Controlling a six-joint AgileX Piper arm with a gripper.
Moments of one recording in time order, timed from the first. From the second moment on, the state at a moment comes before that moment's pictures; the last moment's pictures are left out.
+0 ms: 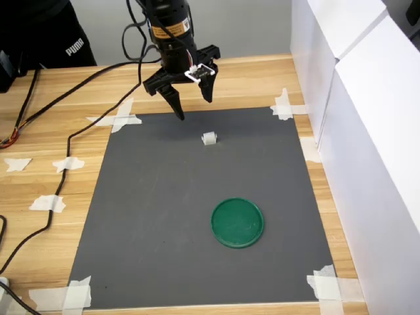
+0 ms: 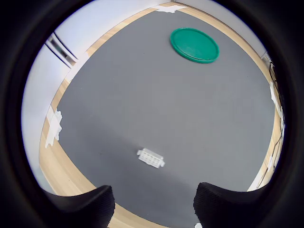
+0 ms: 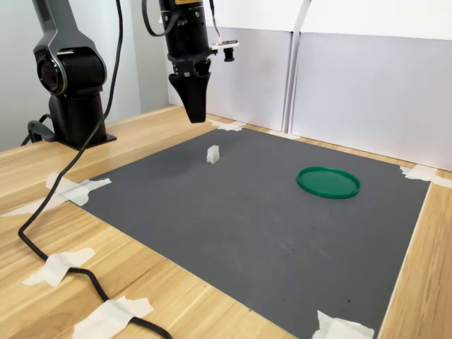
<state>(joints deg) 10.6 76.8 -49.0 7.6 52.3 -34.3</state>
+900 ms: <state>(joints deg) 16.9 87.7 -49.0 4.7 45.3 -31.6</state>
